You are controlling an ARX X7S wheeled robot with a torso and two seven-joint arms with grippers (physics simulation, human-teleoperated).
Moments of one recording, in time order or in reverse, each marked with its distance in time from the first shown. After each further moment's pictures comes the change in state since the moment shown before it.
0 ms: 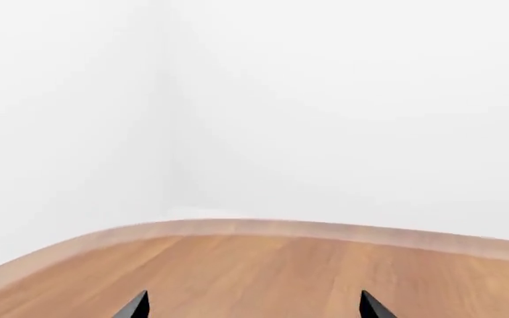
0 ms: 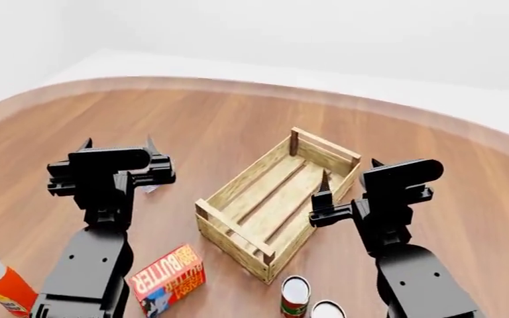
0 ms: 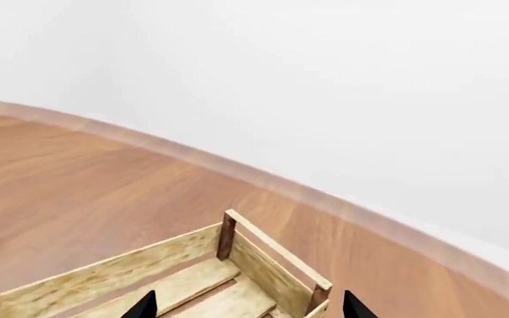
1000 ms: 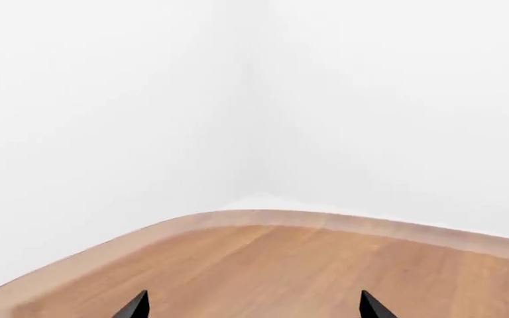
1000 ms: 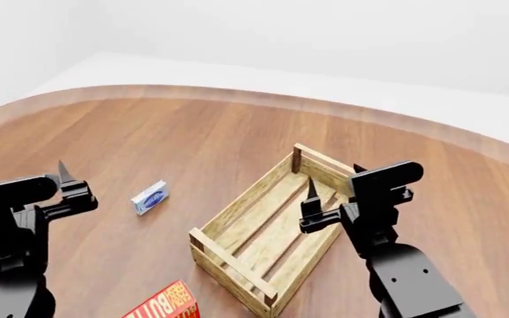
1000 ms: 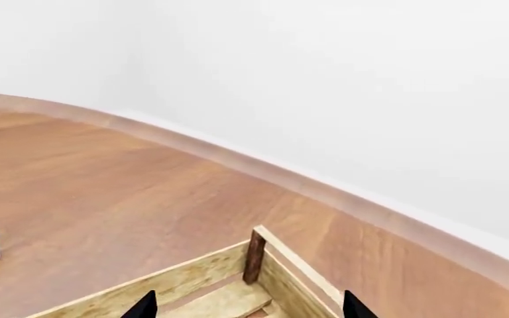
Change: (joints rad) left arm 0.267 -0.158 -0.257 0.390 -0.114 -0.211 -0.083; right arm 0.022 0.000 -0.040 0.133 0.037 -0.103 -0.070
